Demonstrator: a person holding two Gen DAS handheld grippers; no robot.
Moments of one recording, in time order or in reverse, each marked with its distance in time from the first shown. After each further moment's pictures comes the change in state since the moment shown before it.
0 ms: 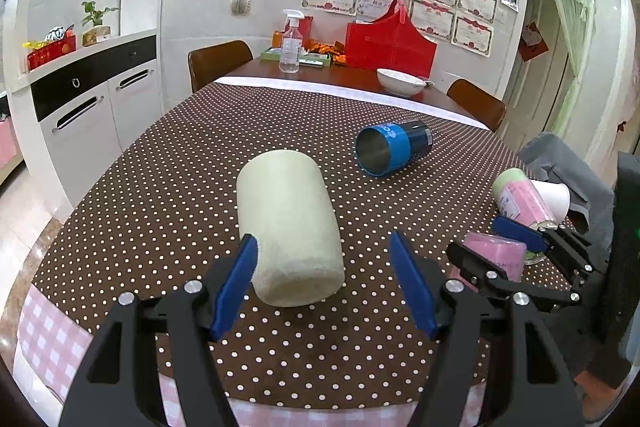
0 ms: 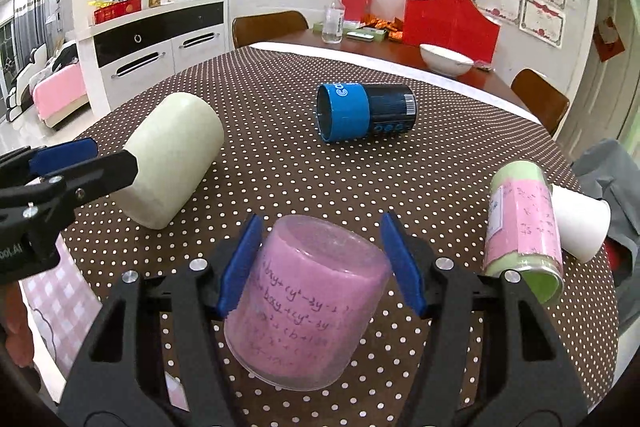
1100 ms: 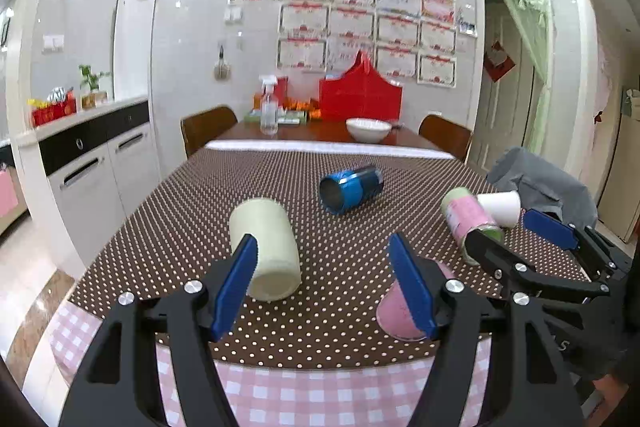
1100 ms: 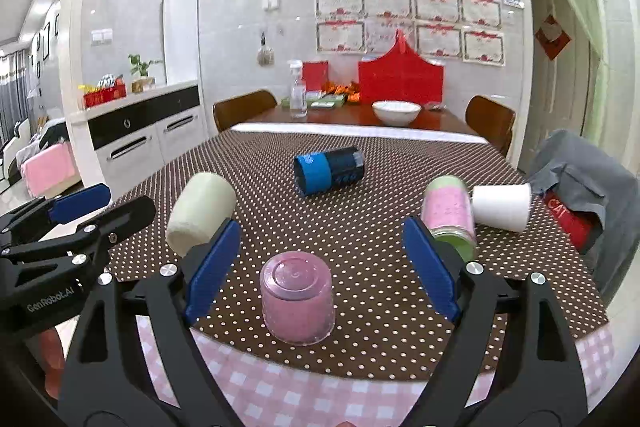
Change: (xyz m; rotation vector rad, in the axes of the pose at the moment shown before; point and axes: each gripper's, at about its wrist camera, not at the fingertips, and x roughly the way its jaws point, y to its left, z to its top) left arm -0.104 -0.038 -0.018 0.113 -0.222 -0.023; right arm -0.130 0.002 -0.023 0.154 -0.272 -0.082
